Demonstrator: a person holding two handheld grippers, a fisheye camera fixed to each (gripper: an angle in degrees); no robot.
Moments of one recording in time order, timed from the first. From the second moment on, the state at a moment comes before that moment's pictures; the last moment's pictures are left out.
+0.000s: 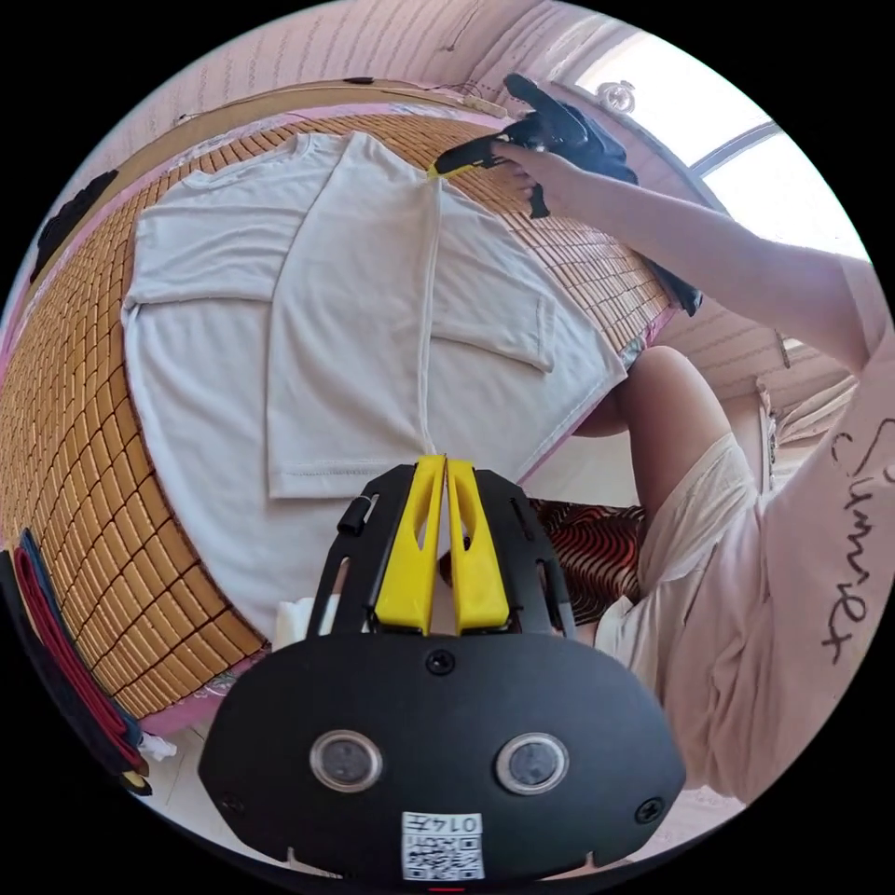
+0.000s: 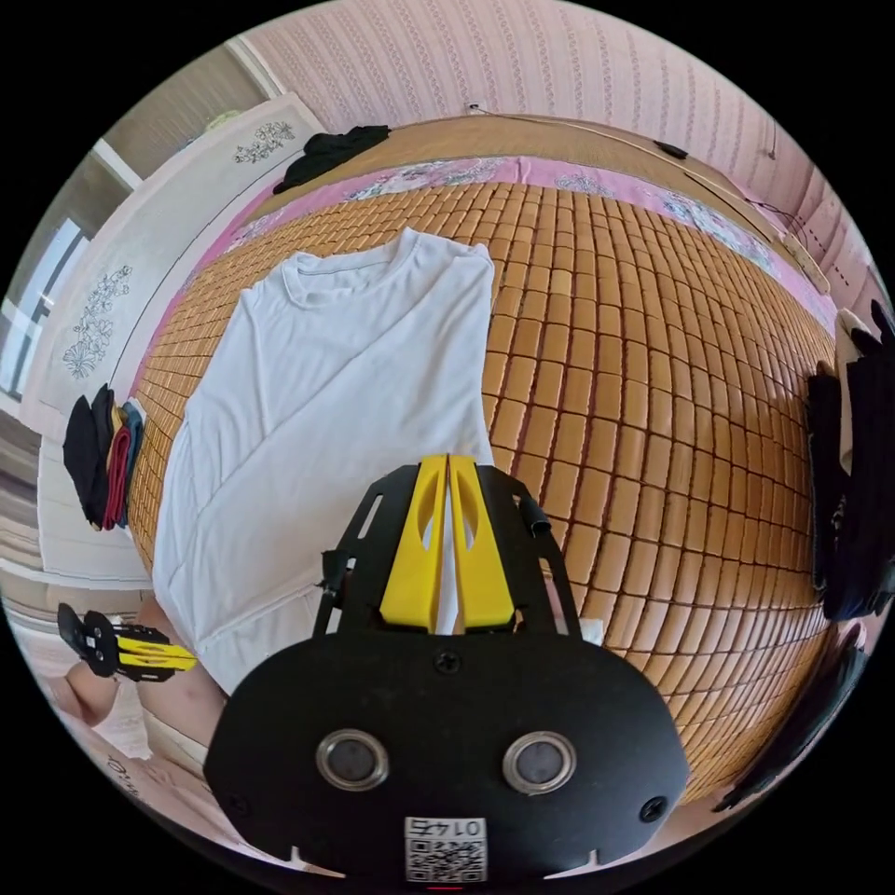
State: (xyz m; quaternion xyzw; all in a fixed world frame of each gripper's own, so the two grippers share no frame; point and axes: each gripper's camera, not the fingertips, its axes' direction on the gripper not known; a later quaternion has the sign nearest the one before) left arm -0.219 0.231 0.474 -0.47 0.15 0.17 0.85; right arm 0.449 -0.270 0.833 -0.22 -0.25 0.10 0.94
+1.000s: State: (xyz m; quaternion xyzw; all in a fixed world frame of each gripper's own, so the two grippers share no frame) left arm -0.364 -0.016 0.684 -0.28 -0.06 0.01 0.96; right arm 0.574 -0.344 0.873 -0.13 -0.30 0.20 0.92
